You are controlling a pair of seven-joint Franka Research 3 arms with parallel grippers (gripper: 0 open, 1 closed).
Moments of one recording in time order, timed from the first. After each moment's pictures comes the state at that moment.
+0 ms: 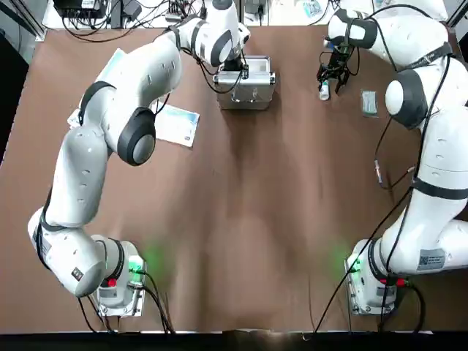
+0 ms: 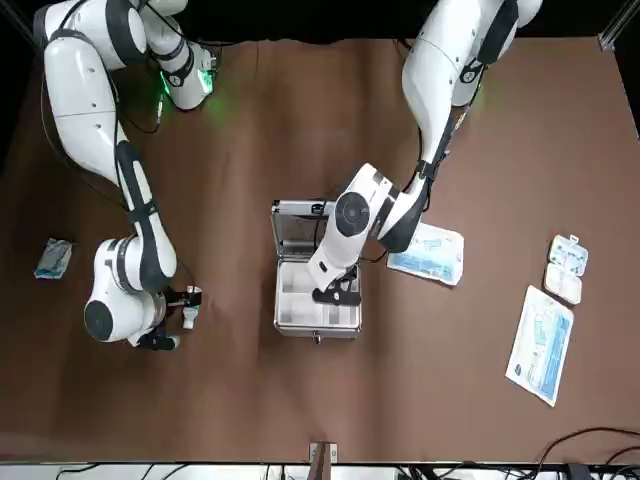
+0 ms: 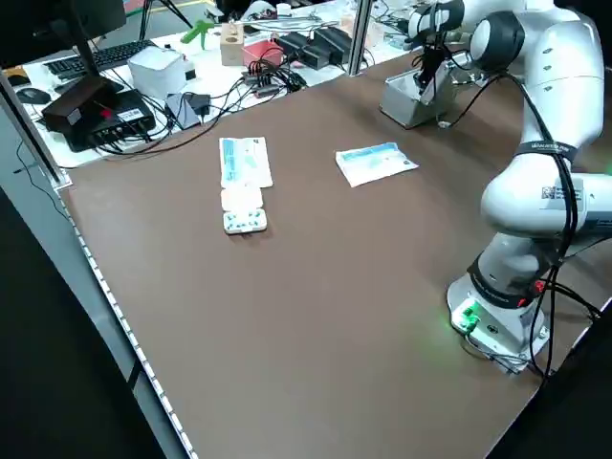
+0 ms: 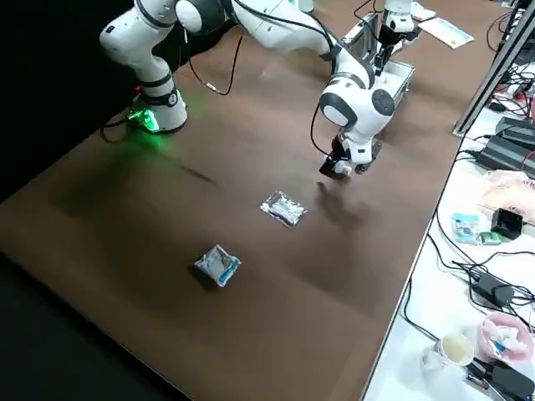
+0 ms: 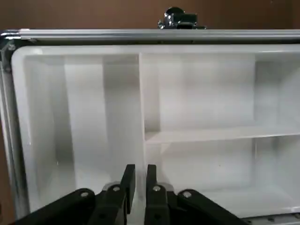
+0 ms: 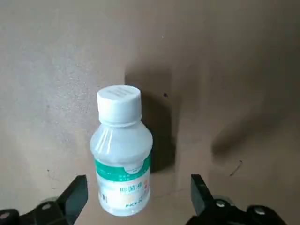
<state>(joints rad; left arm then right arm) -0.66 0.87 -0.02 -1.18 -0.08 2.16 -0.57 0.08 0.83 0.01 -1.40 0.15 1.90 0.05</state>
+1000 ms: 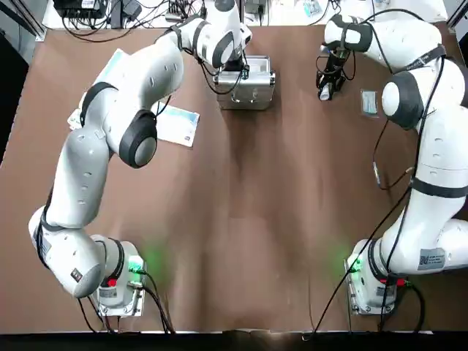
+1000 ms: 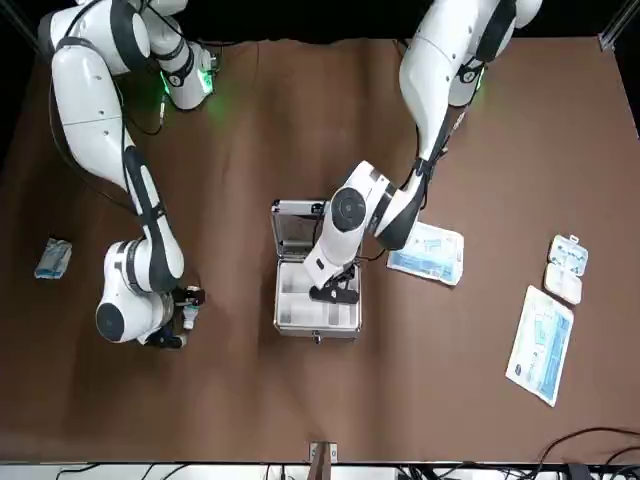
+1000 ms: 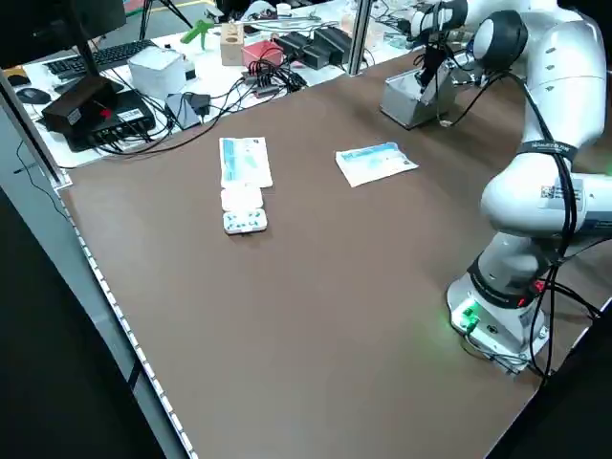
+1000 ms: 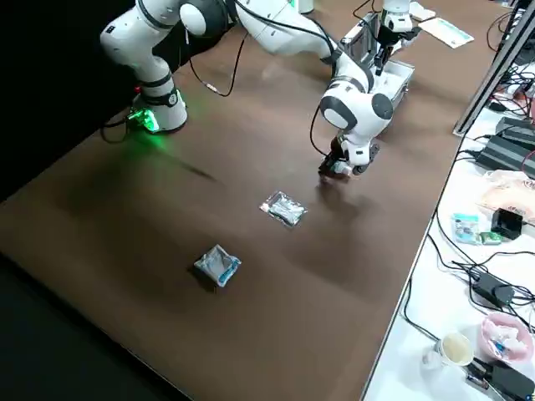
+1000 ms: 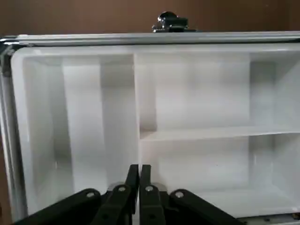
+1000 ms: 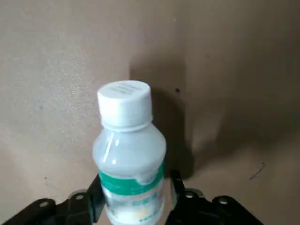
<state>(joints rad) -0.69 0.87 0.01 -1.18 -0.07 2.17 -0.57 0.09 0.86 0.01 -1.40 0.16 1.91 0.09</state>
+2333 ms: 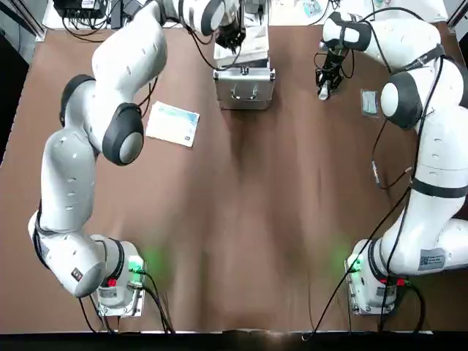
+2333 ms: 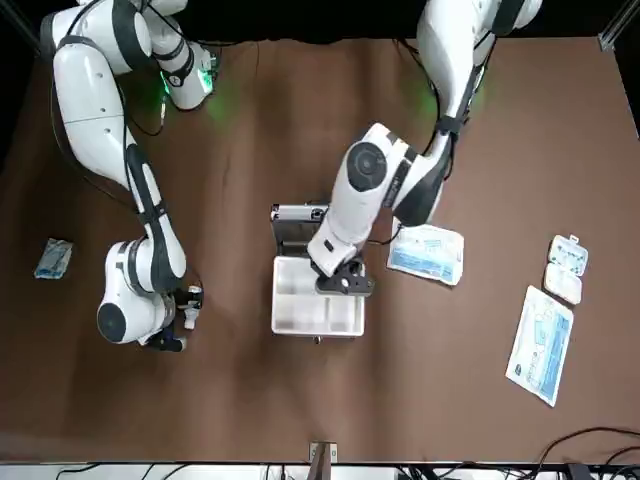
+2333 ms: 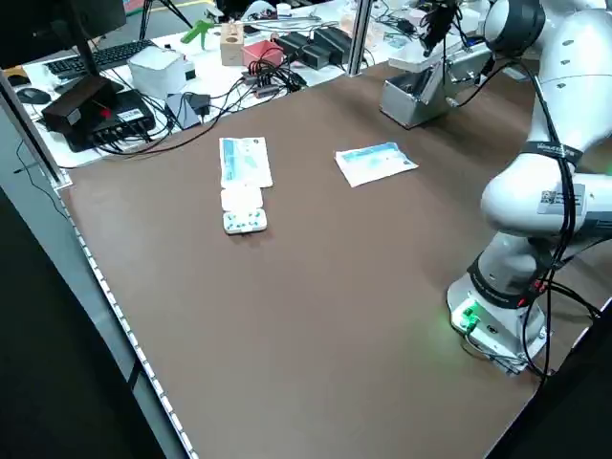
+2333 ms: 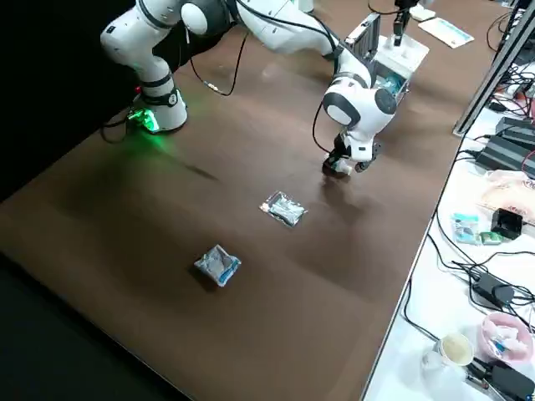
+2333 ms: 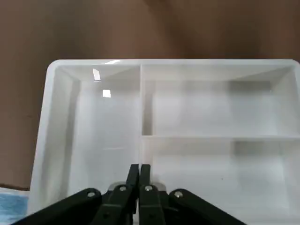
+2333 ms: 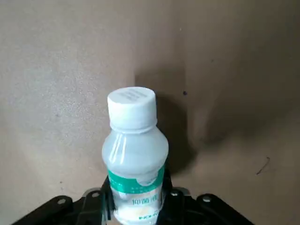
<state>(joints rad) -0.67 0.72 0.04 -1.15 -0.07 2.10 -0.63 0.10 0.86 0.01 -1.38 0.16 1.90 0.16</state>
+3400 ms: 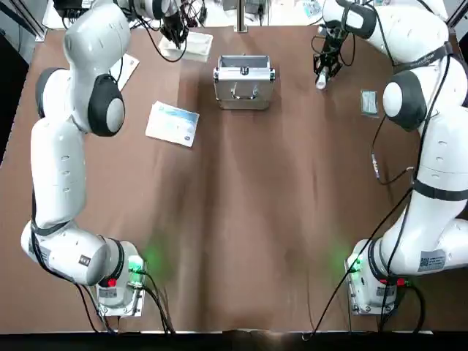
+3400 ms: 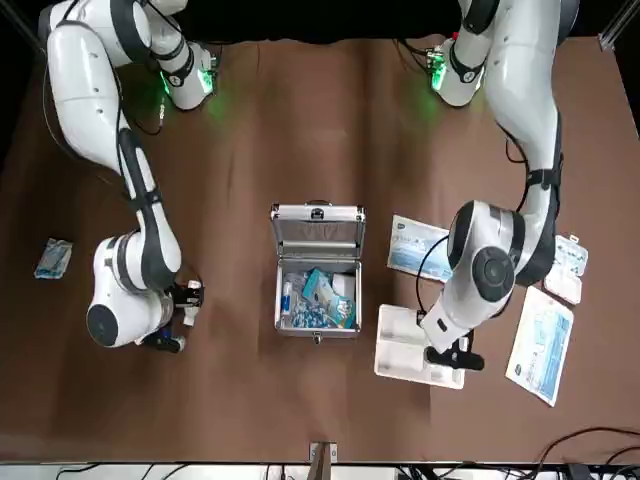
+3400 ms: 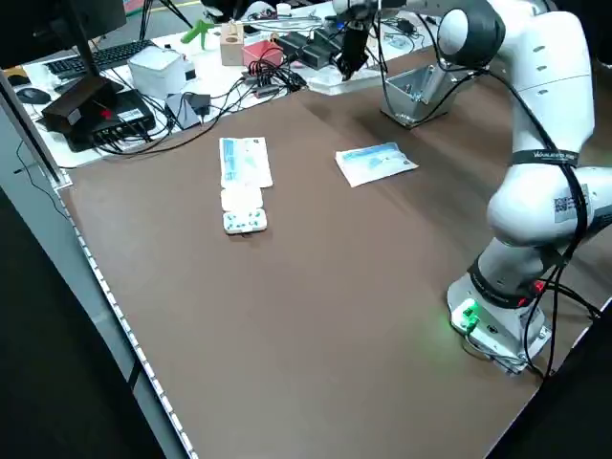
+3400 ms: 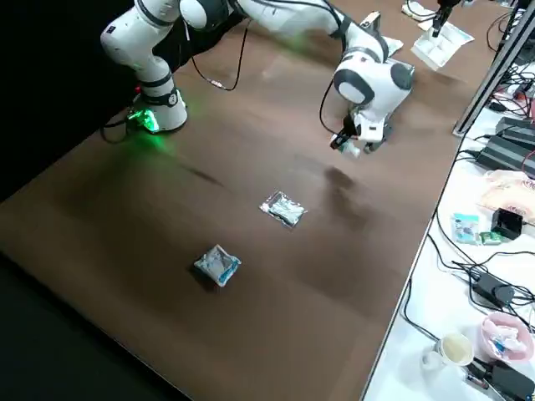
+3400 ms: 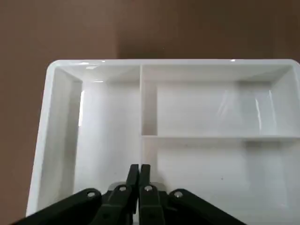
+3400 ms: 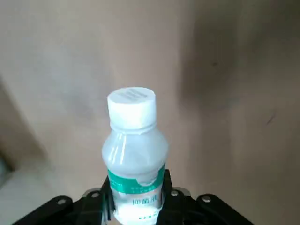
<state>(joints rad) -0.35 0.78 0.05 -1.19 0.00 2.03 -0.16 0.12 0.79 0.05 -1.28 0.17 1.75 0.27</state>
